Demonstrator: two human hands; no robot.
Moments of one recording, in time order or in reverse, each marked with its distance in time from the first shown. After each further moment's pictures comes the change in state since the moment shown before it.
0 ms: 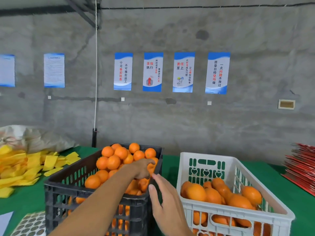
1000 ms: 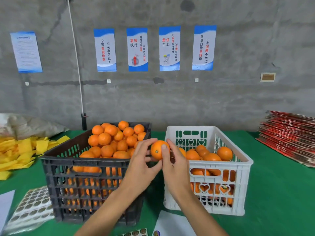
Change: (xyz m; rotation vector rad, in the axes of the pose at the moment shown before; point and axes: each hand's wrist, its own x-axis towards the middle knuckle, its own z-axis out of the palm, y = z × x) left_hand -0.154 0.077 0.092 -0.753 0.668 0.570; right_hand -0.045 -0.020 -0.067 0.381 0.254 0.181
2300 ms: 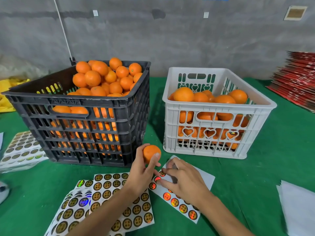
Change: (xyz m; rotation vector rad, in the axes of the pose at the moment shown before) left_hand -0.166 -0.119 0.053 -0.275 -0.081 -0.655; right_hand -0.120 0.153 -0.038 -0.829 -0.766 -0.017
